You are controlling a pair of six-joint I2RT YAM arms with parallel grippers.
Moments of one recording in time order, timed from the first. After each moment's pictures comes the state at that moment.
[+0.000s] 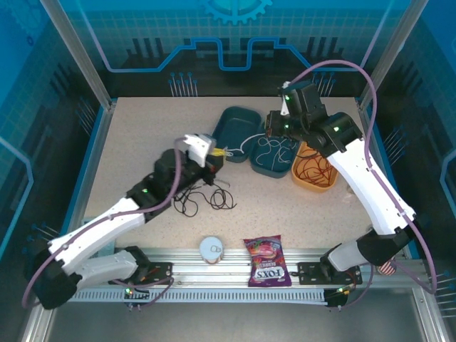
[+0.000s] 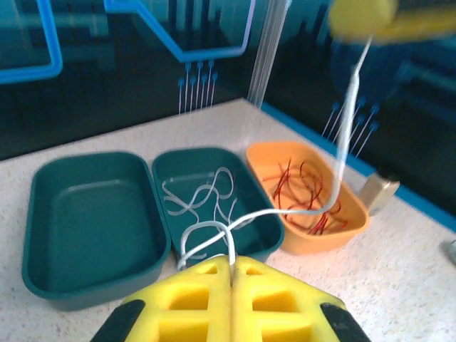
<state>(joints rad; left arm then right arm) -0.65 1.02 0.84 0.01 0.07 -0.19 0.53 1.45 1.78 -1.03 0.08 0.52</state>
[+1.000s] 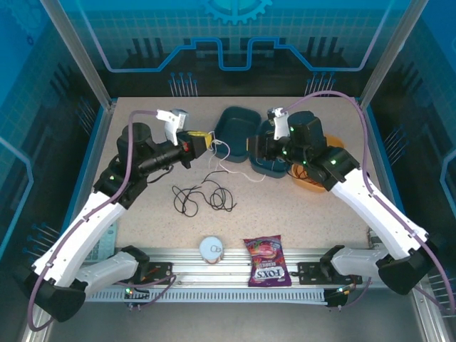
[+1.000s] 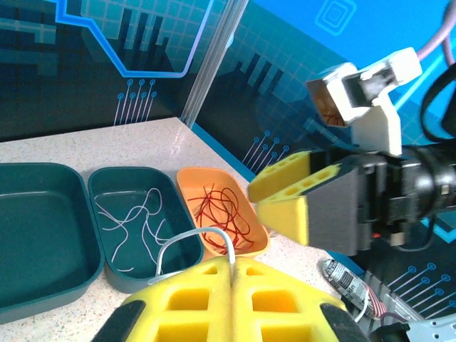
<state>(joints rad) -0.44 1.01 1.11 -0.25 0.47 -0.38 0.60 1.24 1.31 -0.56 -0.15 0.39</state>
